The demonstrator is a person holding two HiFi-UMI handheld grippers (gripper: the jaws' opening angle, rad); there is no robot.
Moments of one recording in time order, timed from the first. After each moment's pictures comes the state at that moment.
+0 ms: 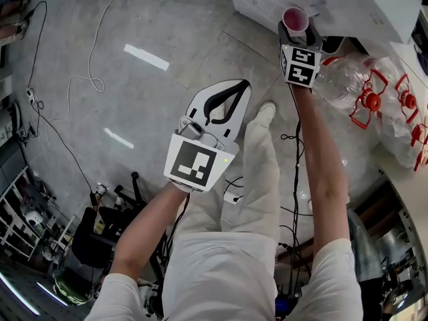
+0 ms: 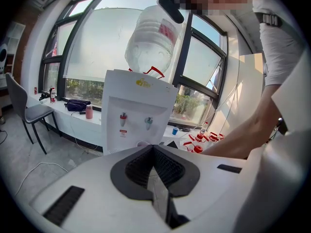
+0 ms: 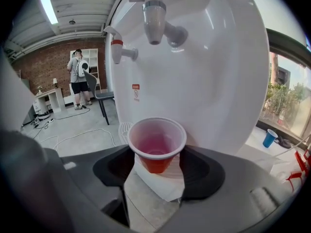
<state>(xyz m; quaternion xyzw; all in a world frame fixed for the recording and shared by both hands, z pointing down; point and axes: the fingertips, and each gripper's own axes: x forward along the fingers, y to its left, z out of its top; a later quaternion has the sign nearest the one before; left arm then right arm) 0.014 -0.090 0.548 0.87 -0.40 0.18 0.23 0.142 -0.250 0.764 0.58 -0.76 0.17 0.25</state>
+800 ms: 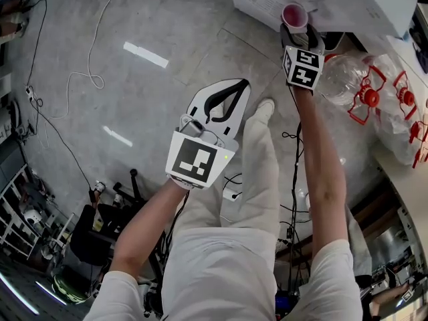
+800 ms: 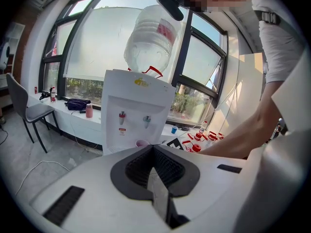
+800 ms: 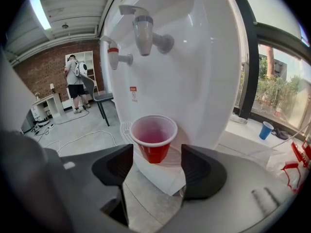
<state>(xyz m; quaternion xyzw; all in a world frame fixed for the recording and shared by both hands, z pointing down) 0.015 -0.077 0.547 0.87 -0.40 0.18 0.24 0.153 -0.232 0.758 0.58 -0.75 0.20 0.24</state>
